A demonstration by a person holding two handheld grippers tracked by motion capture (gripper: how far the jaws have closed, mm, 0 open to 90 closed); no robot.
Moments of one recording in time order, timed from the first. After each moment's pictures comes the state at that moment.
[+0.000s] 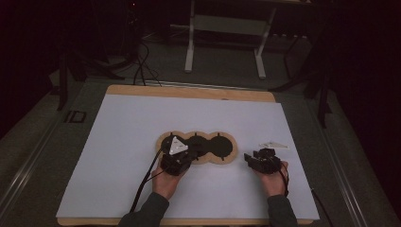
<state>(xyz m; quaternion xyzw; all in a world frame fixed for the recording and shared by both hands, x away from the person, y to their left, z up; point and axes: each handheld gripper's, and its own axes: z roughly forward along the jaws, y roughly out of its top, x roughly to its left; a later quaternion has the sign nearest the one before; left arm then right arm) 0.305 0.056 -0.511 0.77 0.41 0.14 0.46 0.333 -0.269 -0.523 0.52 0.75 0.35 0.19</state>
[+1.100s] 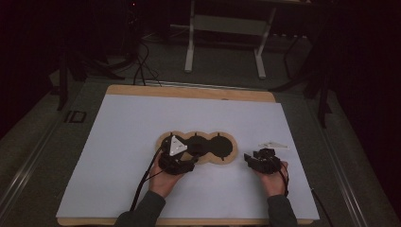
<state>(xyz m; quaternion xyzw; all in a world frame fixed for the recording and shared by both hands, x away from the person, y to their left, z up) 0.306 0.057 -0.511 0.78 0.40 0.19 0.44 0.334 -0.269 -0.523 0.52 0.75 0.35 0.19</state>
